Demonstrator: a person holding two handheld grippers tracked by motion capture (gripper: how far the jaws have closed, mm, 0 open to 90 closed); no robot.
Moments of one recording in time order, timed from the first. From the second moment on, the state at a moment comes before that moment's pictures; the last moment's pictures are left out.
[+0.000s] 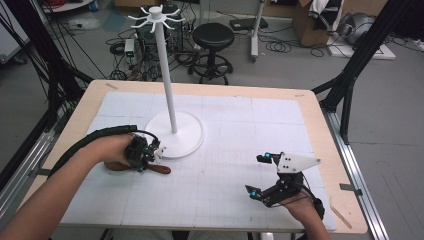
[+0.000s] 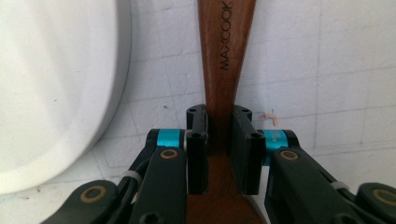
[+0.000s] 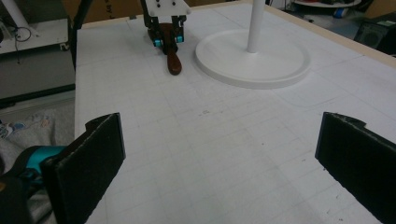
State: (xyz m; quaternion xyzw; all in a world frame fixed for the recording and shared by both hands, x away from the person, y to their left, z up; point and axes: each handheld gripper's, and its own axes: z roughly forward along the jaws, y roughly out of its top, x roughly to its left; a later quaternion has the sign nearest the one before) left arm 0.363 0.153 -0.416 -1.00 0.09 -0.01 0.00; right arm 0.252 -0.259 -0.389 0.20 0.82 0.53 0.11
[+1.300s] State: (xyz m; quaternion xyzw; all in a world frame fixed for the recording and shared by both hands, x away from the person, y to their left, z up) left arm 0.352 0.151 -0.403 -0.99 0.10 -0.01 -0.02; right arm 0.251 -0.259 -0.390 0.20 0.82 0.53 0.11
